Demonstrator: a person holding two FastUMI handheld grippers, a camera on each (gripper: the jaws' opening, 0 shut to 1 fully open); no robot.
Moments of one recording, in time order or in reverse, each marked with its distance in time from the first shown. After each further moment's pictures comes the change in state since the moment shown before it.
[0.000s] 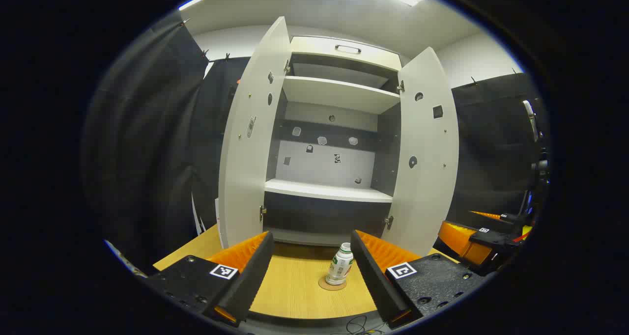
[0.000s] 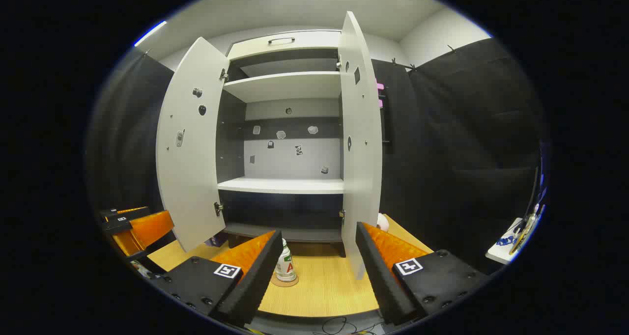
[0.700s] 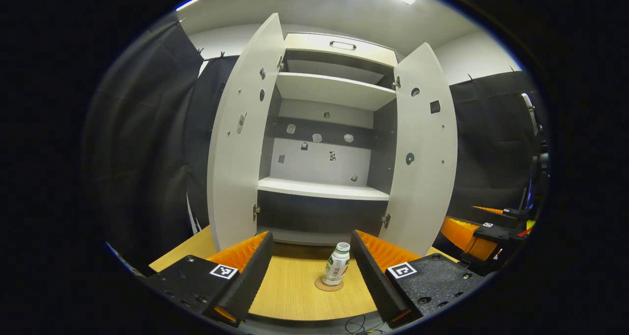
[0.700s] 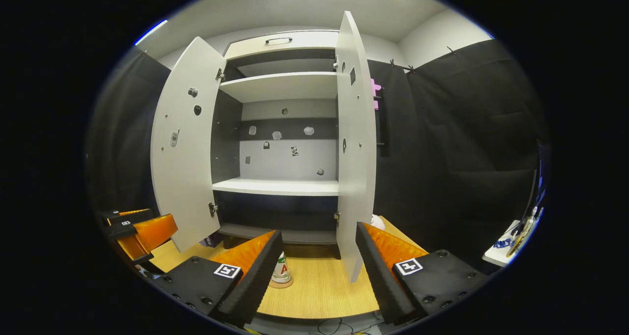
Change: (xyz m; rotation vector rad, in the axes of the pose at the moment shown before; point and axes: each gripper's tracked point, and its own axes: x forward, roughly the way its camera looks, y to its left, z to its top) left arm 0.012 -0.010 -0.006 0.005 0.007 -0.020; right arm 0.005 -0.011 0.004 -0.003 -0.003 -0.020
